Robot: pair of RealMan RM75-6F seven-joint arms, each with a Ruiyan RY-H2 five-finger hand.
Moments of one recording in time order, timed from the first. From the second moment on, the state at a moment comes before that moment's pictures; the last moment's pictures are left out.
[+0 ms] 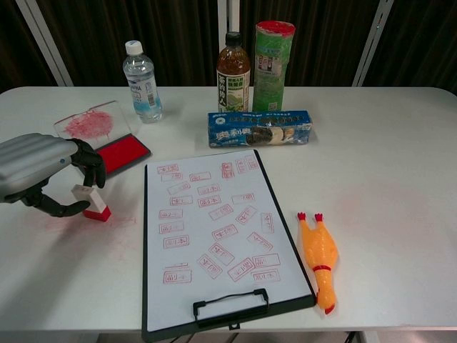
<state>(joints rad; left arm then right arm) -0.45 -1.62 -0.02 -1.35 1.46 1.12 0.28 0.04 -1.10 0.07 -1.52 -1.46 1.48 0.08</state>
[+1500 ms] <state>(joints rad) -0.46 -1.61 -0.03 -1.34 1.42 1.10 0.22 0.04 -1.10 0.07 -1.54 -1.45 1.46 0.06</state>
